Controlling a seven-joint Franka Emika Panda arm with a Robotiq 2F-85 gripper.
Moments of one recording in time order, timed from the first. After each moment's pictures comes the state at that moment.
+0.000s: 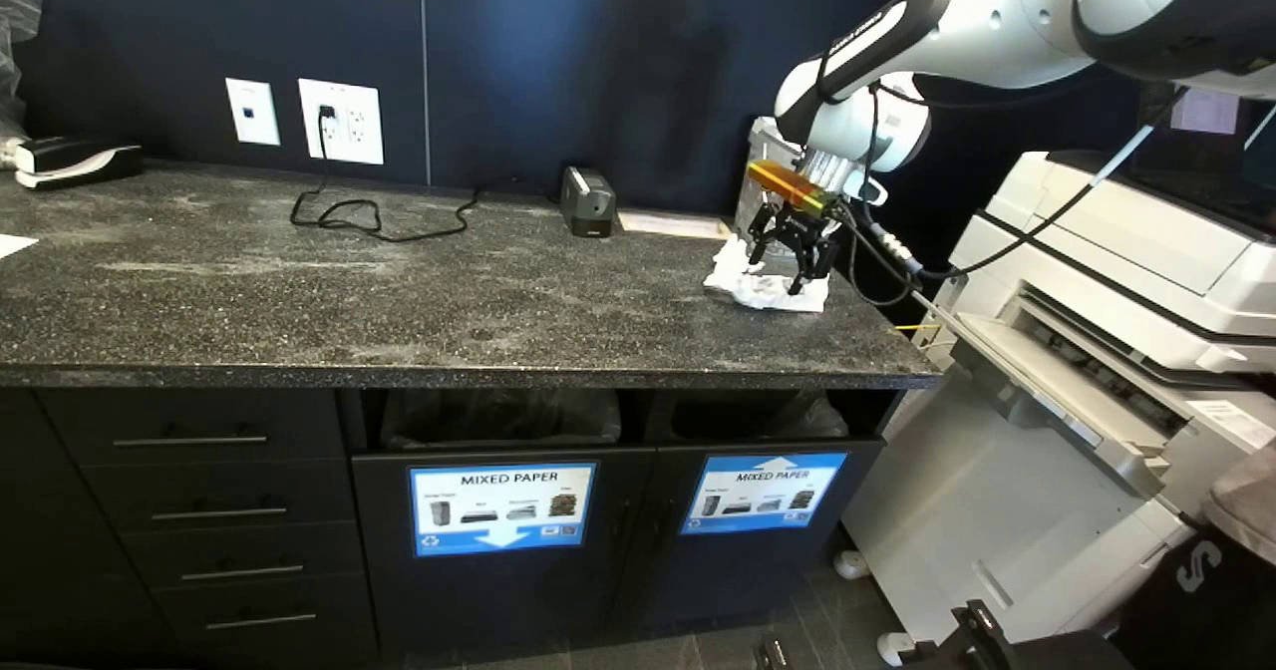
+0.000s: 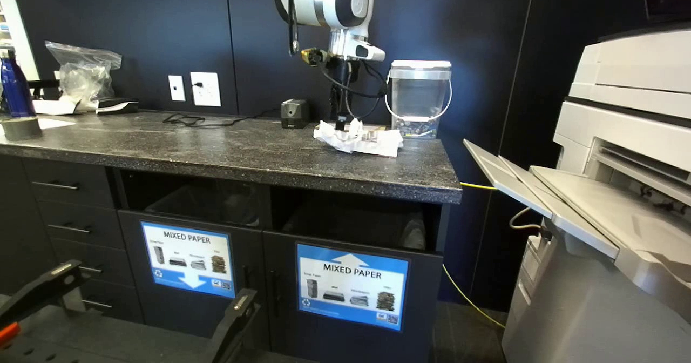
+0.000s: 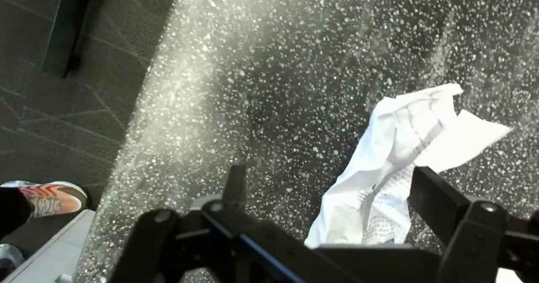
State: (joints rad) arm -0.03 0.74 -0.11 -1.43 0.23 2.17 0.89
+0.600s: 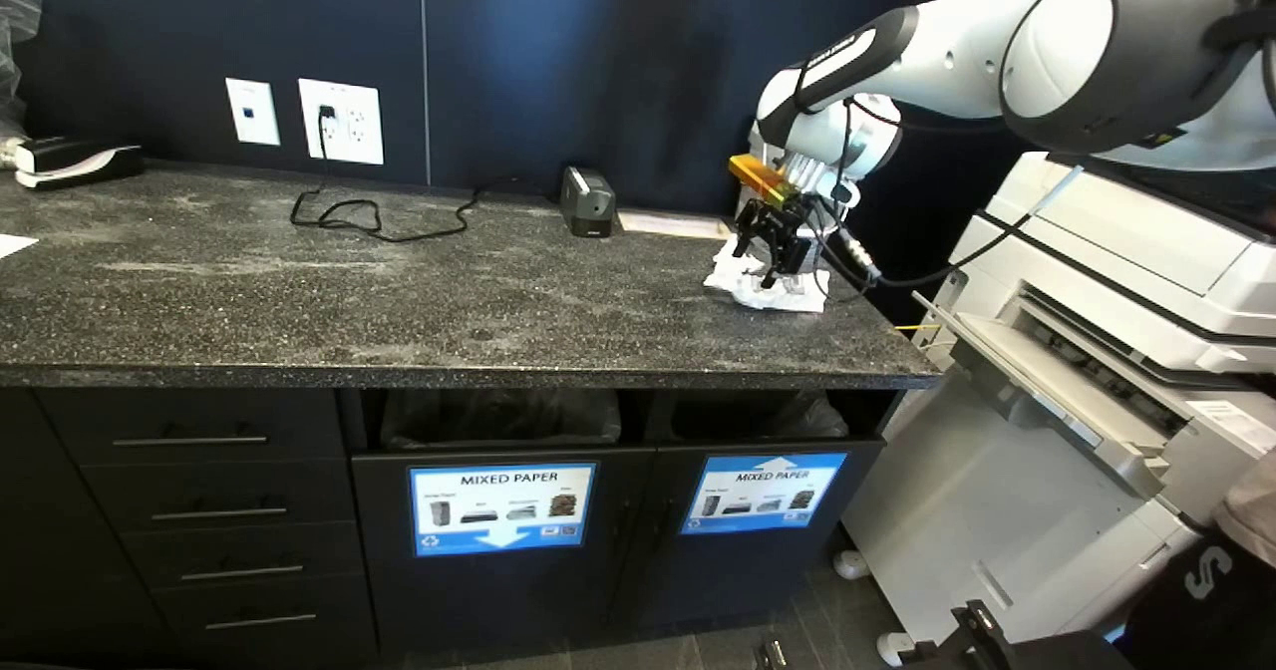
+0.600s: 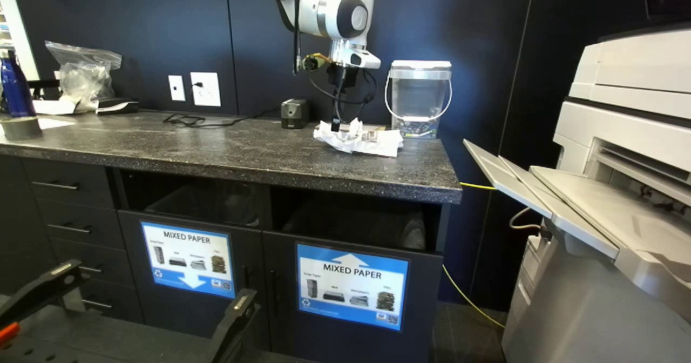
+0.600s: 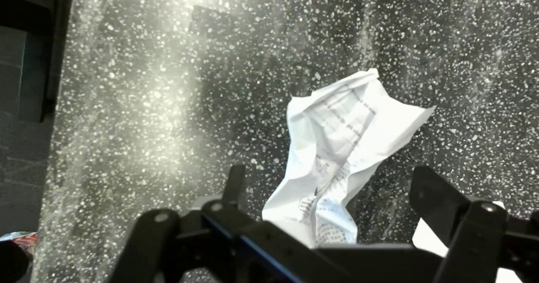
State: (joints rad) arm -0.04 0.90 -0.09 -1.20 0.26 2.13 1.07
